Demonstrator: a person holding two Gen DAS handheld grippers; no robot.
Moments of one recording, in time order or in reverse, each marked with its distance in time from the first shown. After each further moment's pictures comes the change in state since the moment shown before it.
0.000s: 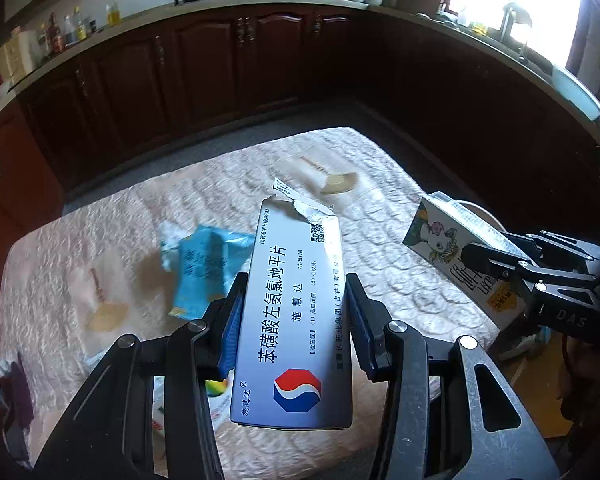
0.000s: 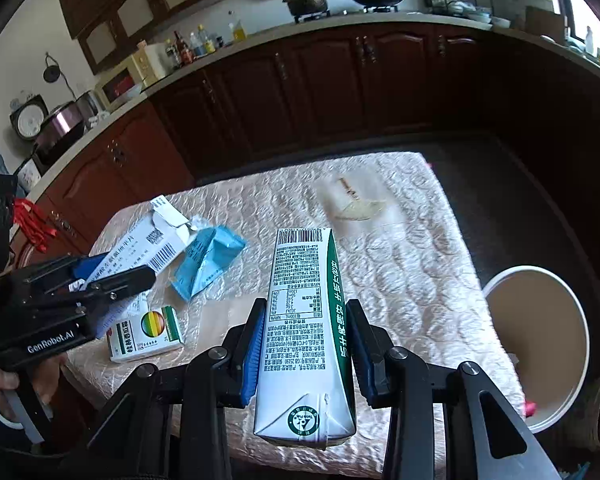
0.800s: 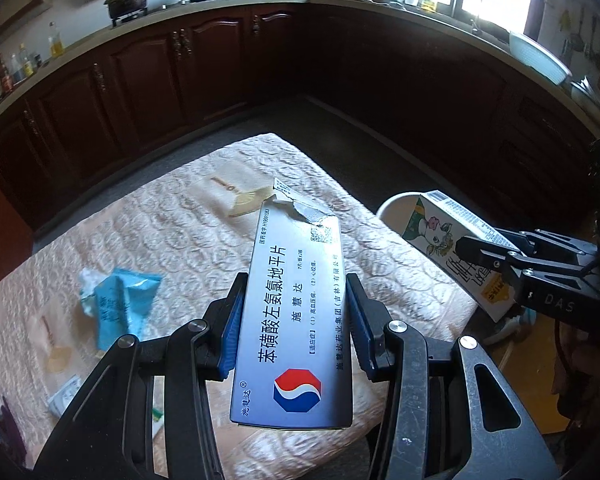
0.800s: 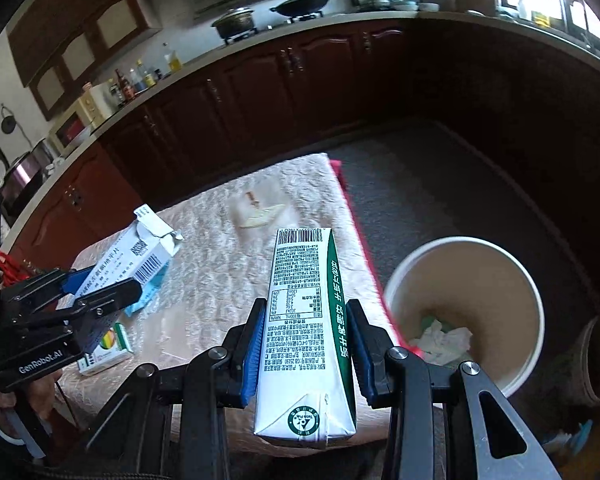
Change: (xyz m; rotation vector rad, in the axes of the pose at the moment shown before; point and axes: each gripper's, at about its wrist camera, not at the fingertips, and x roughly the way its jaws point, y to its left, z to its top) left arm 0.028 -0.091 0.027 0.133 0.013 -0.094; right arm -0.045 -0.095 -0.019 0.167 -0.039 -0.116
